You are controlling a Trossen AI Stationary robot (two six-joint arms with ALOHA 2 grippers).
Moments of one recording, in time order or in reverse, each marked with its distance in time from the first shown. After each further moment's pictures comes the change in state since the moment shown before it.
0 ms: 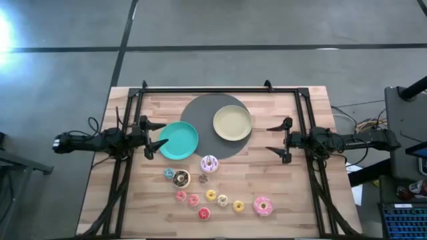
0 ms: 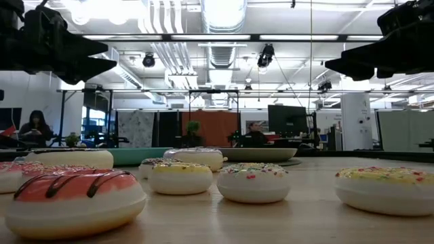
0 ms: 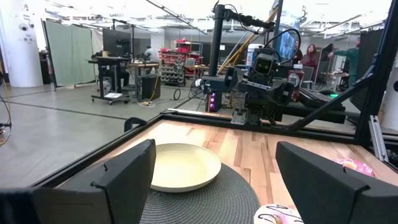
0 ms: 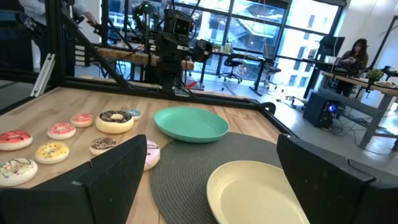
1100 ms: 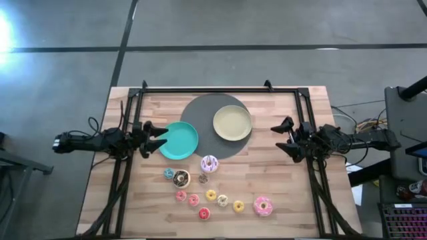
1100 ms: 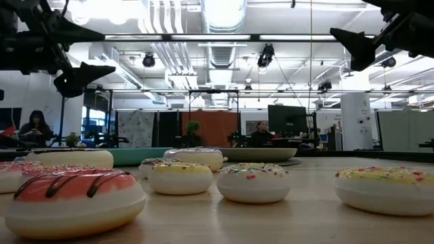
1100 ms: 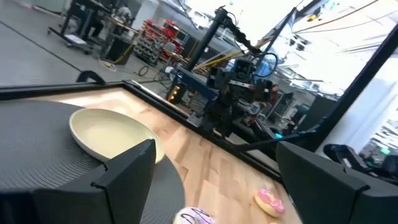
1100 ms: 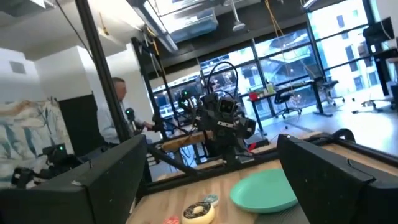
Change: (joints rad) left arm 0.000 0.022 0.000 -0.002 0.061 -0.475; right arm 0.000 0.004 0.000 0.305 -0.105 0.480
